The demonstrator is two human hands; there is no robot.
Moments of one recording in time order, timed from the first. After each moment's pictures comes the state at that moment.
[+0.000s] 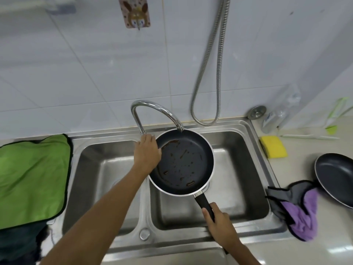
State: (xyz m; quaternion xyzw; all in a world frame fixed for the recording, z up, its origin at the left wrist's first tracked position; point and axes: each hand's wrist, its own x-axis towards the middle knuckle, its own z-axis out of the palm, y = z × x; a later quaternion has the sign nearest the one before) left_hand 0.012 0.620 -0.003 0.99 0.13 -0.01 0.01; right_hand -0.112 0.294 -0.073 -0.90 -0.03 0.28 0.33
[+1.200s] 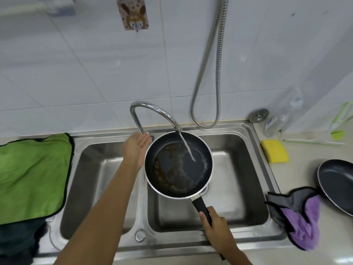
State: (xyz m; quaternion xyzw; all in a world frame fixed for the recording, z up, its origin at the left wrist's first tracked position) left_hand 0.013 0.620 0.050 0.38 0.39 0.15 0.82; right_hand -0.110 0.293 -0.068 -0.89 -0.03 0.28 0.35
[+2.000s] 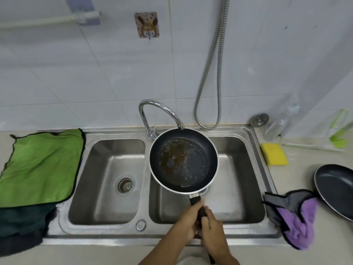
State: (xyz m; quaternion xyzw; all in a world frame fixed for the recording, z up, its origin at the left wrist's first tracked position) left_hand -0.126 0.403 -0.030 0.39 0.47 -0.24 0.75; right_hand -0.139 0.299 -0.035 -0.87 0.01 0.27 0.40
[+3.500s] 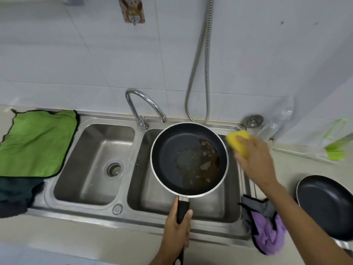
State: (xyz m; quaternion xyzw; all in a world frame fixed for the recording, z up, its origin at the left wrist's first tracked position) left_hand -0.166 0.322 0.003 0.60 0.37 -0.03 0.72; right_hand 0.127 0.168 0.037 -0.93 -0.28 -0.10 0.22
